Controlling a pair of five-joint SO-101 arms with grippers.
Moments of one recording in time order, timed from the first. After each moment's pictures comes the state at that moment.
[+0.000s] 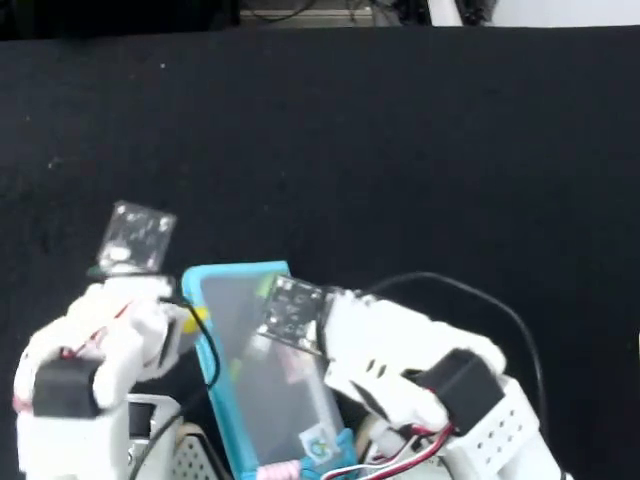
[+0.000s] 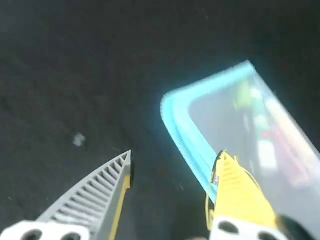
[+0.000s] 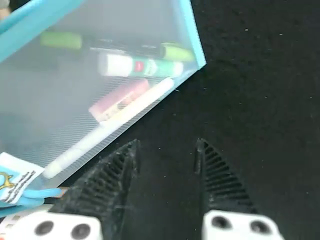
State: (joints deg) left arm -3.0 -76.4 48.7 90.8 -16.0; right arm -38.0 -69.5 46.1 91.6 33.4
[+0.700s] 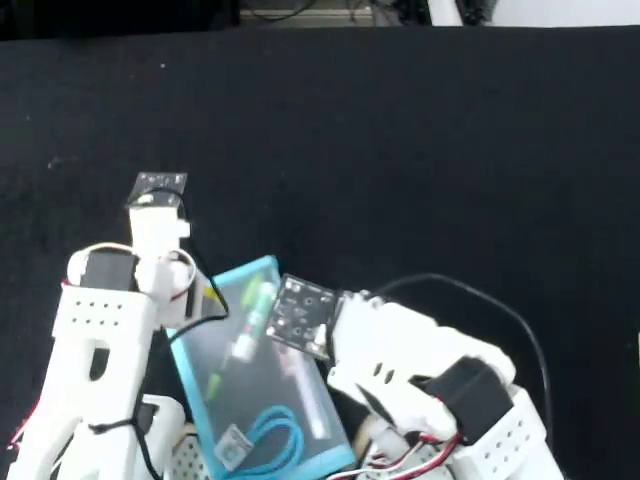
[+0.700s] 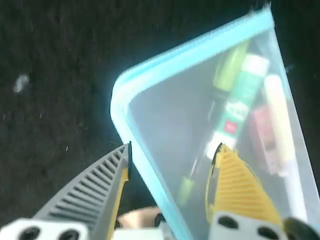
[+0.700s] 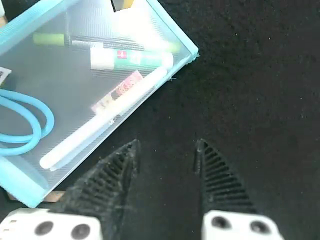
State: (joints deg) left arm -0.8 -44.3 47.7 81.9 -1.2; right arm -37.5 -71.4 46.1 91.6 33.4
